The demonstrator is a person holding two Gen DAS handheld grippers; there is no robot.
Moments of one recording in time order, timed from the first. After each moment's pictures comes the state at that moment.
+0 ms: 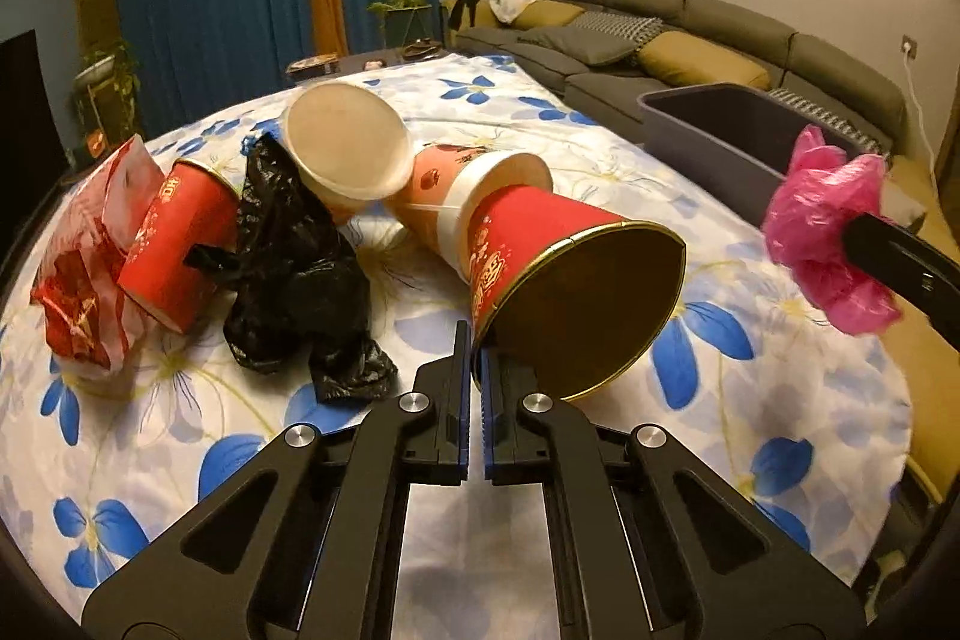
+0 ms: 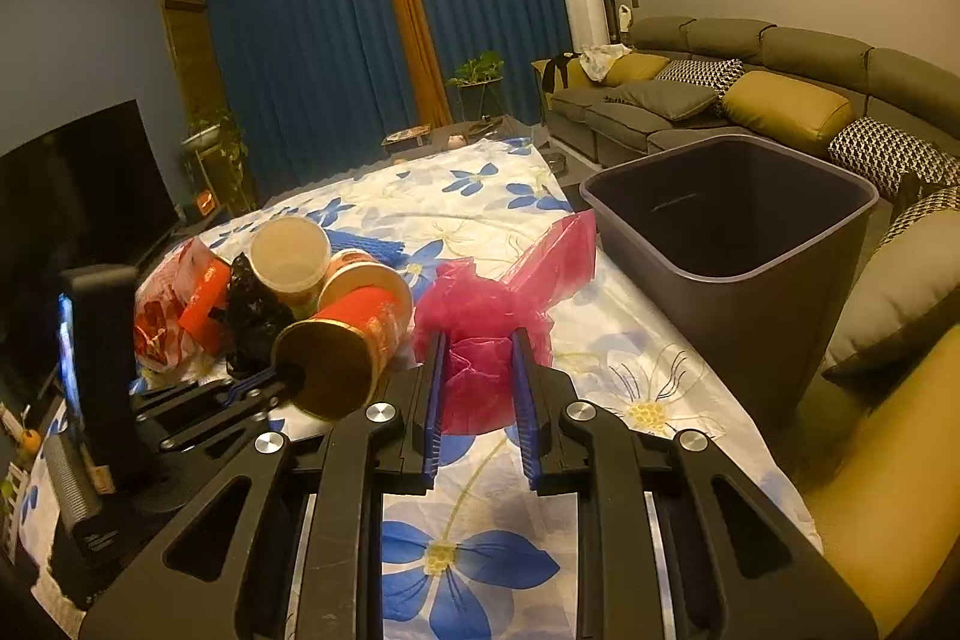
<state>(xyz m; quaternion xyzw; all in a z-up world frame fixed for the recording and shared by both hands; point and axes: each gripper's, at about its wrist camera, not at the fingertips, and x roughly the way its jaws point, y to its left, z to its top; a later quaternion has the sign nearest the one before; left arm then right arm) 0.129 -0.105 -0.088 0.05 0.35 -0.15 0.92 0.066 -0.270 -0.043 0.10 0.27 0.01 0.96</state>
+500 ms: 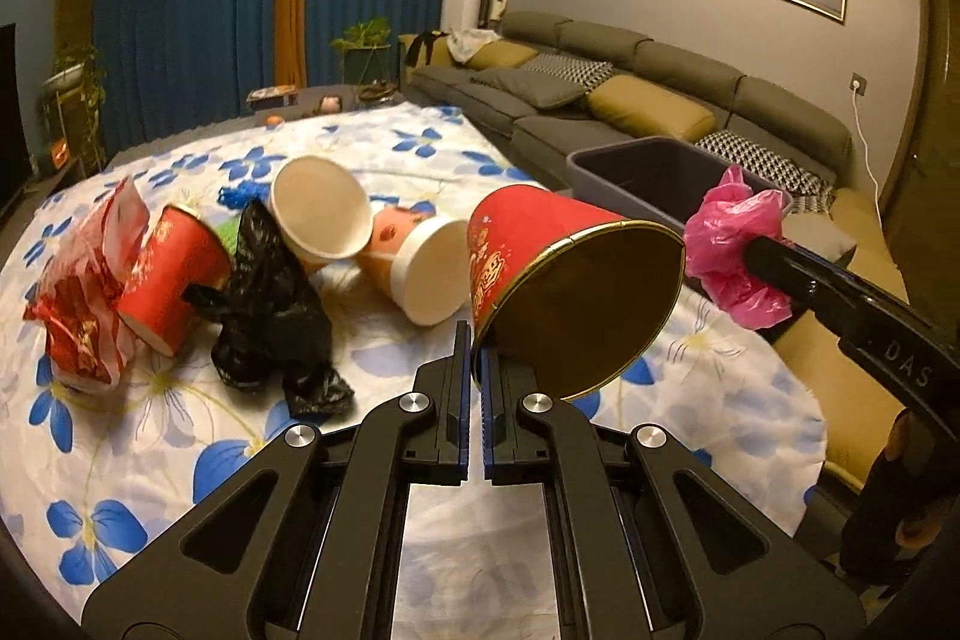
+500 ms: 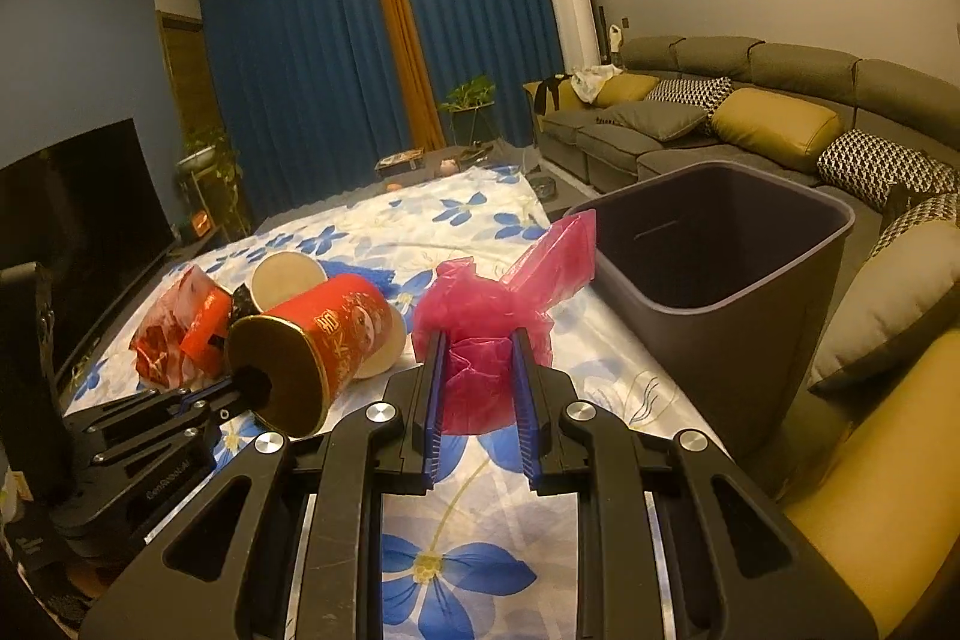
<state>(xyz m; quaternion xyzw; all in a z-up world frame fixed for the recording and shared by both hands) 0.101 -0.105 -0.049 0.02 0.31 -0.21 0.93 0.056 -0.281 -0.026 0.10 0.24 0.00 0.96</state>
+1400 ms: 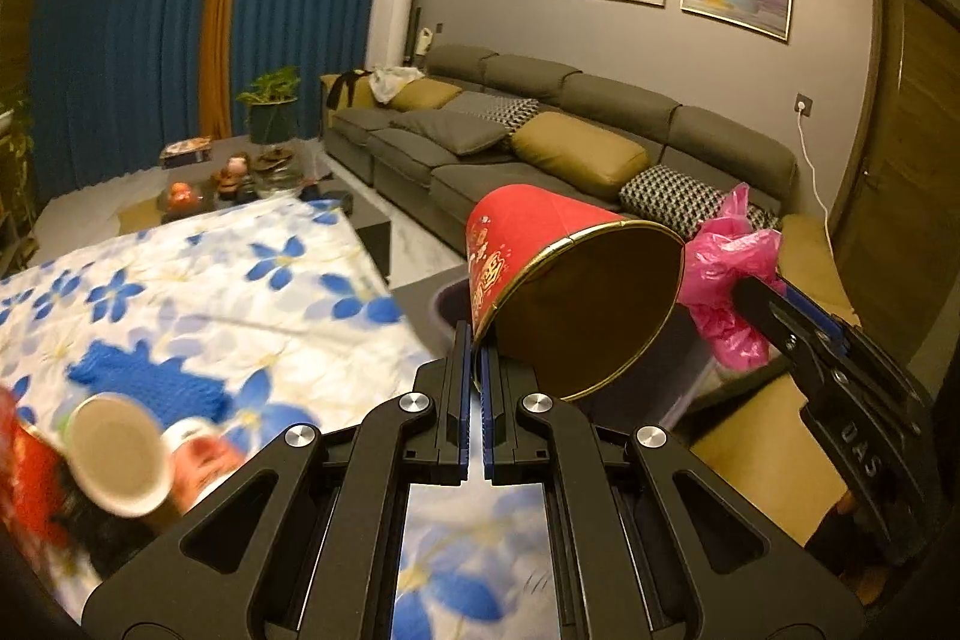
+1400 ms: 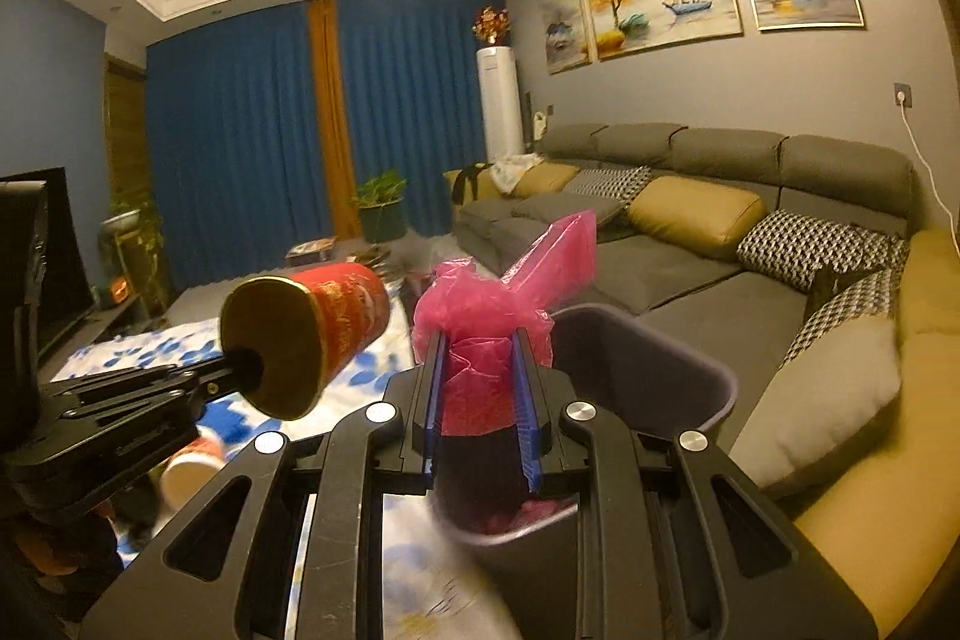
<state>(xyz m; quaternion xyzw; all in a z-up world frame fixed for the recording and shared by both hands) 0.193 -0.245 0.018 0.01 0.27 -0.30 0.92 0.099 -0.386 0.017 0.07 0.14 -0.11 0.98</state>
